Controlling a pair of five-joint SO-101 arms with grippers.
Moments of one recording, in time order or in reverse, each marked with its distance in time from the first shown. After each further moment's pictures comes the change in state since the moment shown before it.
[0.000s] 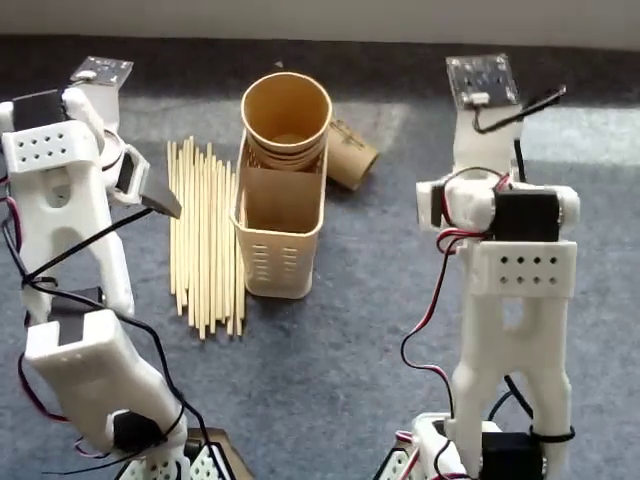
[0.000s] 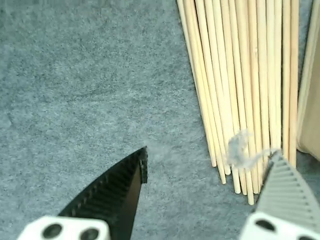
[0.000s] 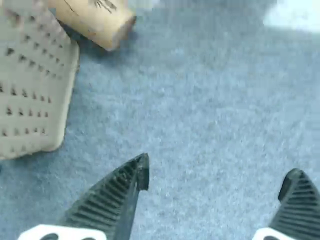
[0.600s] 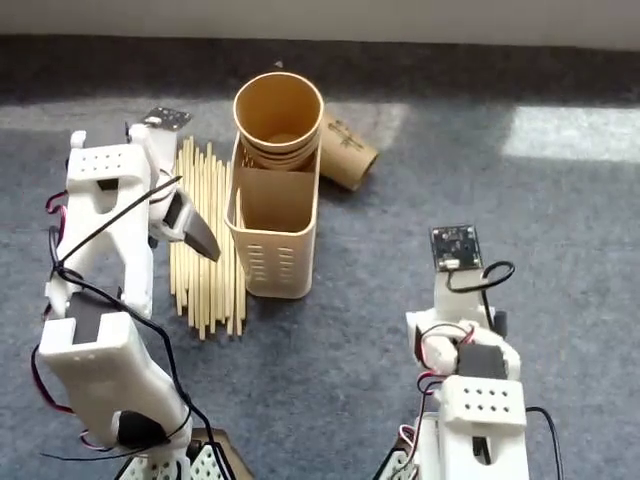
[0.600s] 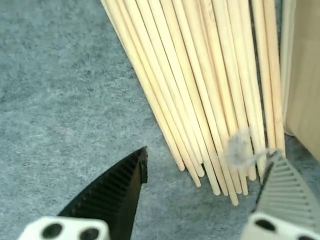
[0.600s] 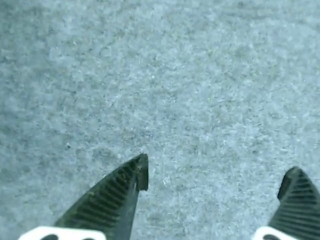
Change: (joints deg) left arm 6.8 -1.1 22.2 -11.4 0.0; right arm 2.6 -41.5 75.8 -37.8 4.4
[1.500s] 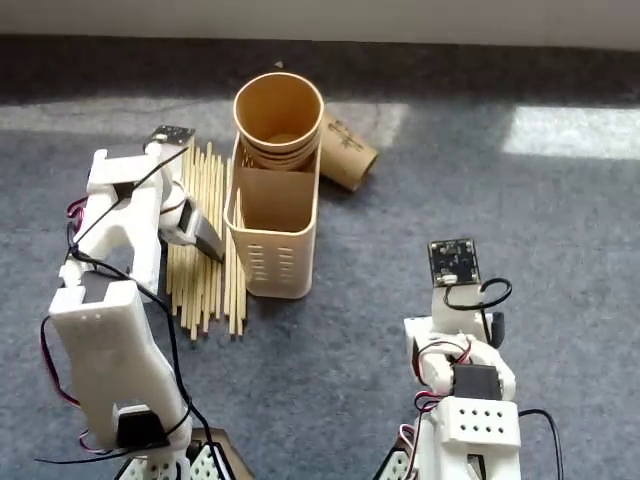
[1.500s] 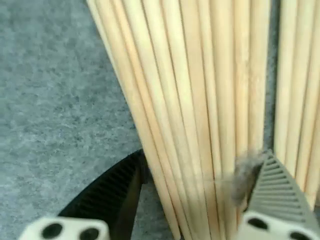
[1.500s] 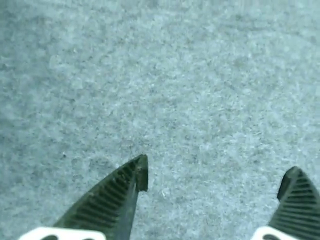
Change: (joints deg) left arm 0.2 15.4 -2.1 -12.9 5.3; right arm 0.0 -8.2 7.4 -4.0 0.2
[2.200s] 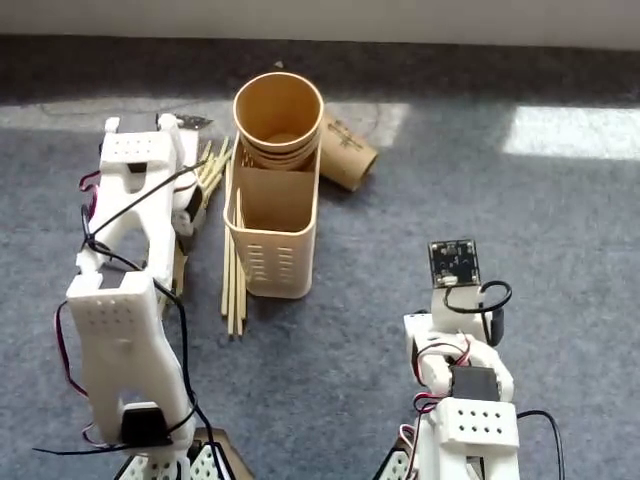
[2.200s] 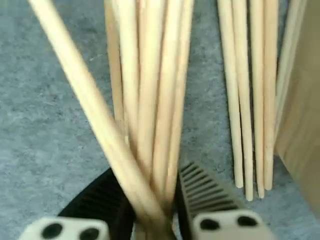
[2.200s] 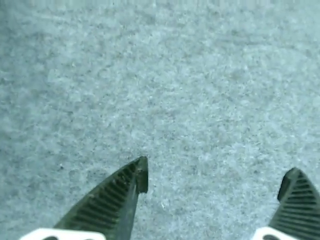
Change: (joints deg) left arm 3.9 2.5 -16.4 21.8 -0.1; right arm 0.0 0.0 1.9 -3.8 0.0
